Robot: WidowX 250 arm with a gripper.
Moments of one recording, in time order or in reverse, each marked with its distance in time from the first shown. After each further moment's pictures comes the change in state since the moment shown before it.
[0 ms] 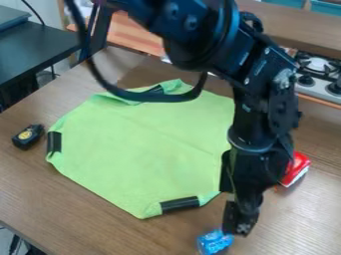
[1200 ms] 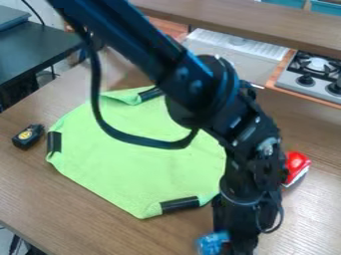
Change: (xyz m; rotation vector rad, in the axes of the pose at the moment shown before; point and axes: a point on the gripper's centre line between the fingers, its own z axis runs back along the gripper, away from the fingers) arm -0.006 -0.017 -0.048 0.005 0.001 0.122
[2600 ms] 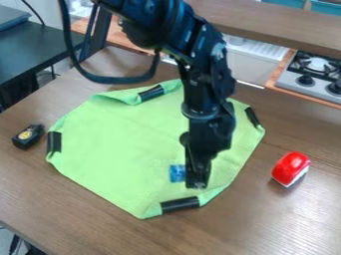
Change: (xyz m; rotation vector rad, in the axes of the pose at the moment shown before) arm -0.033 0.087 0.034 -0.010 -0.003 -0.066
